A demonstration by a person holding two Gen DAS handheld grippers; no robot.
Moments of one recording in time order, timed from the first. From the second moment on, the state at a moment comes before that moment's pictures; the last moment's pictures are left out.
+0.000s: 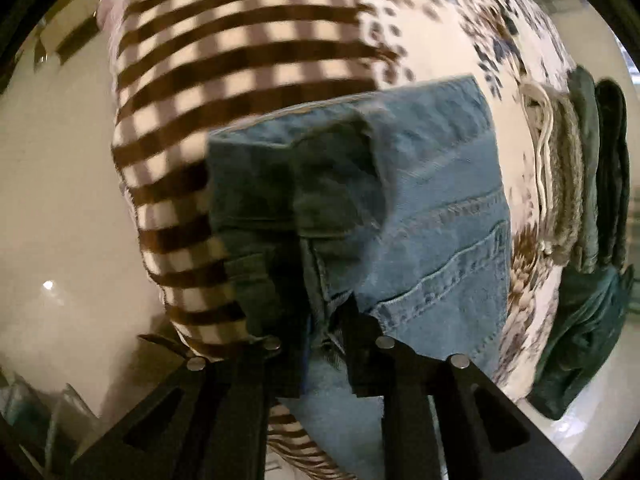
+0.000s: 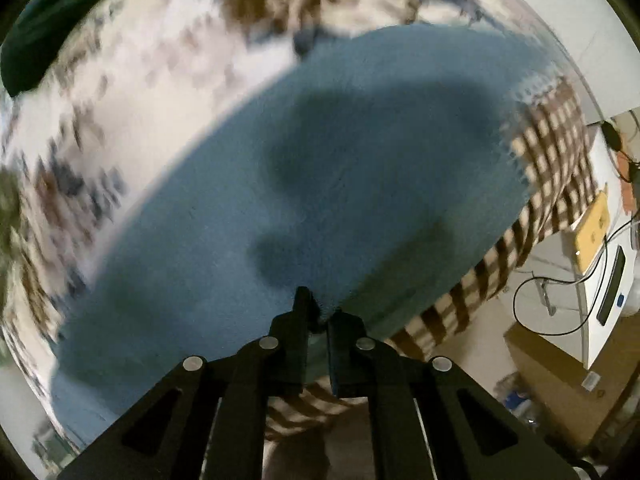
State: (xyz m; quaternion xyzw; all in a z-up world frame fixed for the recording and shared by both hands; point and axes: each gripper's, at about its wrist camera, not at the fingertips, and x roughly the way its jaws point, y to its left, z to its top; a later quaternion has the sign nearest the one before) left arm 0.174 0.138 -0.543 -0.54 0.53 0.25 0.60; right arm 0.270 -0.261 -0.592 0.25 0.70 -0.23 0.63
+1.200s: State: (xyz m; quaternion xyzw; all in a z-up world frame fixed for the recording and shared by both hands) left arm 0.160 0.197 -0.544 -0.52 0.50 0.24 0.65; right arm 0.165 -0.208 -0.615 0.49 0.61 -0.19 0.59
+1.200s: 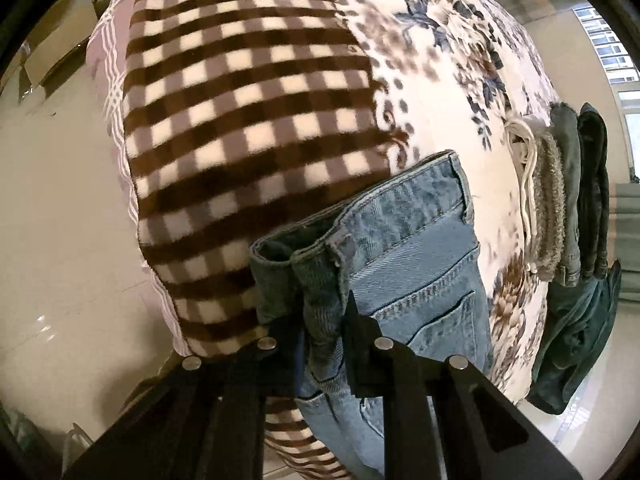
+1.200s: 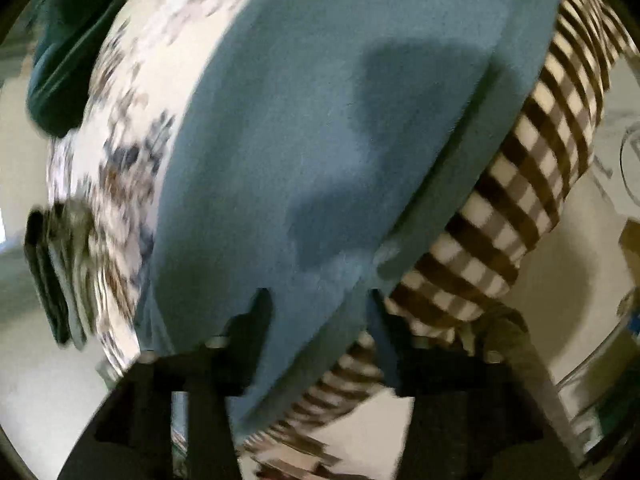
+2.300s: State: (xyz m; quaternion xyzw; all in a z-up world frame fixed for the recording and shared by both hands) left arm 0.223 0.060 -0.469 -0.23 0.59 0.19 0.75; right arm 0.117 -0.363 -0.584 0.43 0.57 -0.30 0.63
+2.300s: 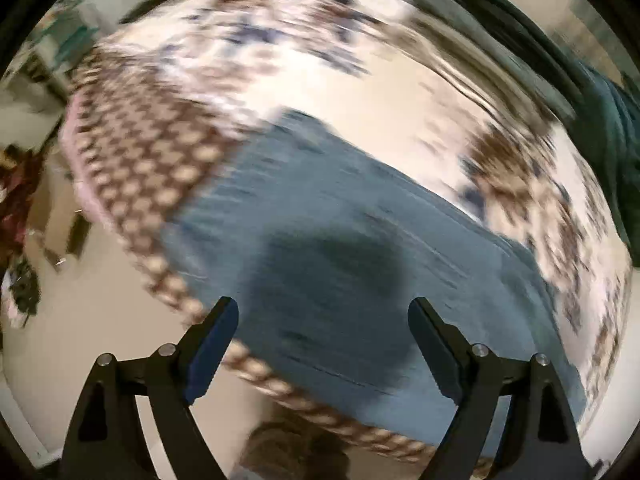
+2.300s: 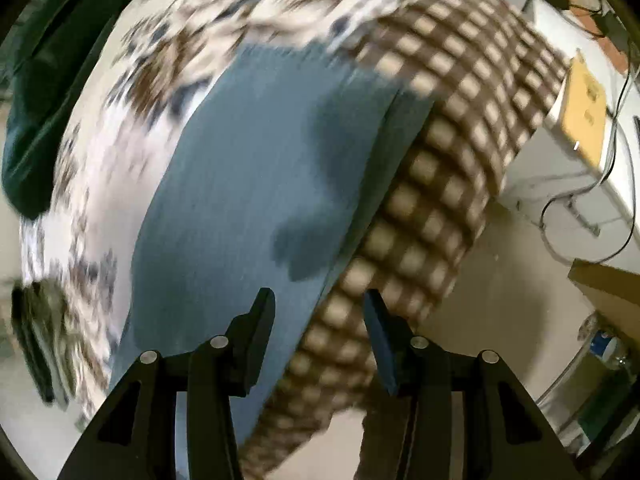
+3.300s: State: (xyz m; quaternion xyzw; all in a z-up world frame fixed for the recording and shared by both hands) left arm 0.278 -0.146 -0.517 -0.15 0.67 0.09 0.72; right arm 0.123 -0.443 -0.625 0.41 0.62 -0.30 0.60
